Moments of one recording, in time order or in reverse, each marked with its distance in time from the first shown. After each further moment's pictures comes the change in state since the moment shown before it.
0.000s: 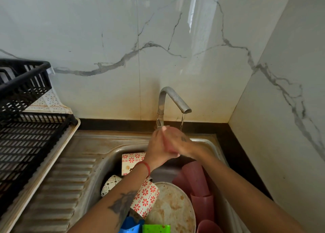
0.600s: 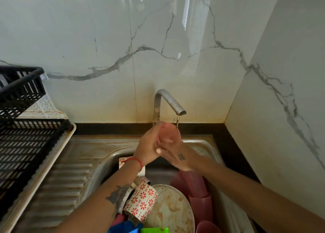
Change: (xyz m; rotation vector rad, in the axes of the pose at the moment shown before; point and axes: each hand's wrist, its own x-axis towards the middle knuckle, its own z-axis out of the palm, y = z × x) left_hand 0.016 -0.009 -0.020 0.167 -0.046 0.227; right_hand -0.015 0.024 -0.001 -0.543 -0.107 -0.352
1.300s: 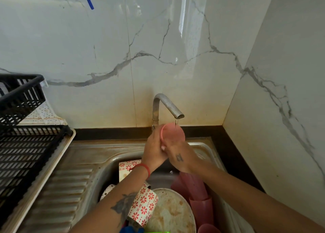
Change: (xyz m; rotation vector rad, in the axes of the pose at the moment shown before) left_hand 0.002 0.018 0.015 -0.085 0.128 -0.036; right_hand 0.001 -0.004 -0.002 -0.159 0.175 0.078
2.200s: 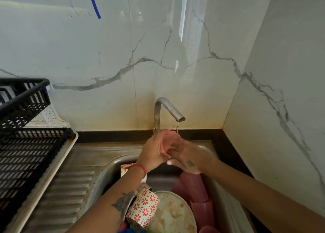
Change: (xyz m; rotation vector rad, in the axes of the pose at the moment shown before) left_hand 0.000 -0.003 -0.015 0.114 -0.135 0.020; right_hand -0.009 0.022 -0.017 -0.371 -0.215 -0.234
